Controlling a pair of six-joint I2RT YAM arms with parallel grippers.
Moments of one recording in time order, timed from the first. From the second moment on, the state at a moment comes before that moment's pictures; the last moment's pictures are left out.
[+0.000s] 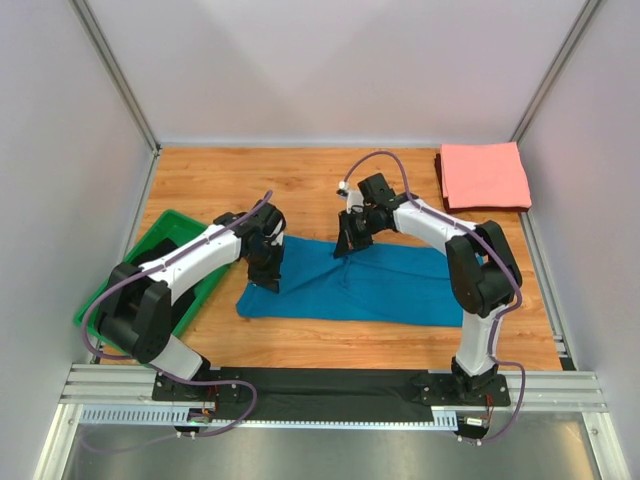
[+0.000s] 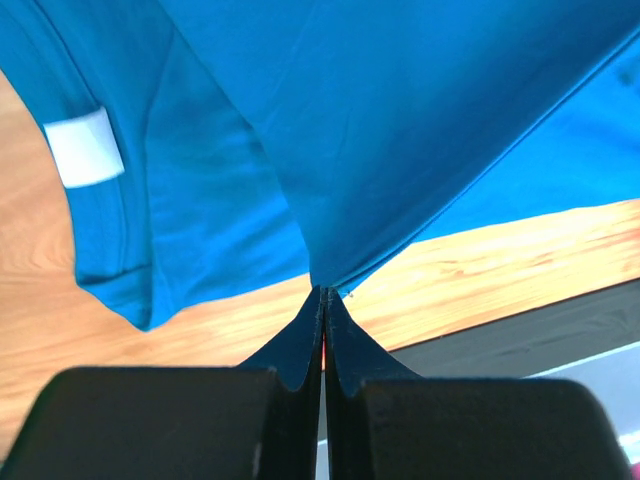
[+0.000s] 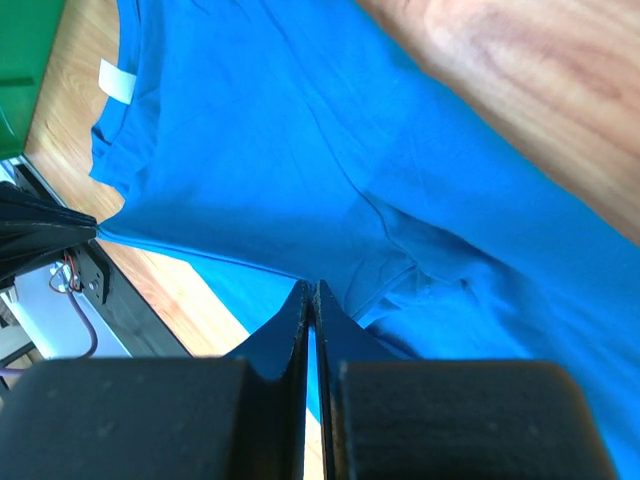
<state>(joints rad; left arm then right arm) -0.53 1.53 1.08 -0.86 0.17 -0.44 0.48 1.92 1.36 -0.50 -0.59 0.27</state>
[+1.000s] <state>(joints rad) -0.58 1.70 1.32 -0.83 0.21 -0.42 0.51 1.74 1.30 -0.70 -0.16 0.38</state>
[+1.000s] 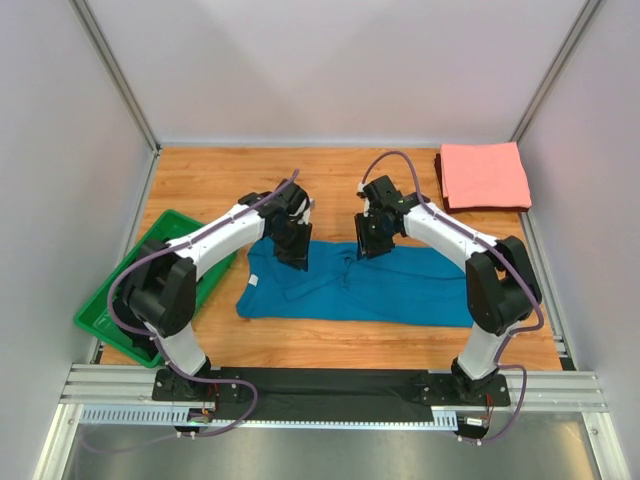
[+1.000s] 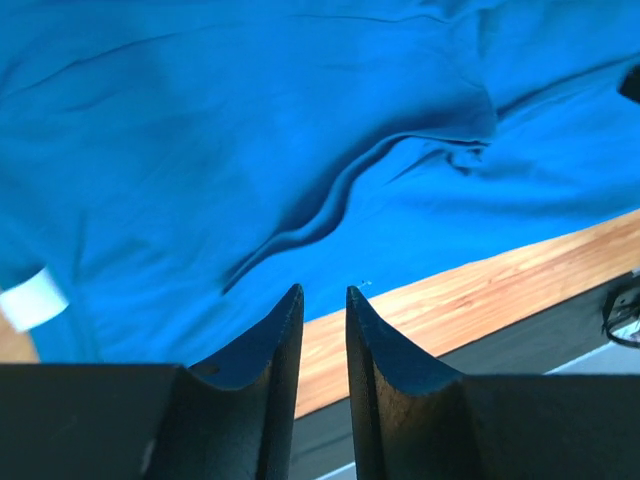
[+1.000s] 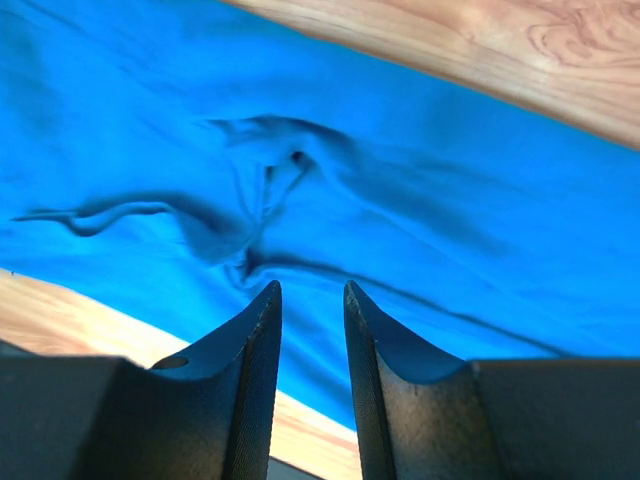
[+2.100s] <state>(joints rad) -0.53 1.67 1.09 -0.78 0.19 -0.37 0.54 1.90 1.46 -0.74 -0.44 0.15</state>
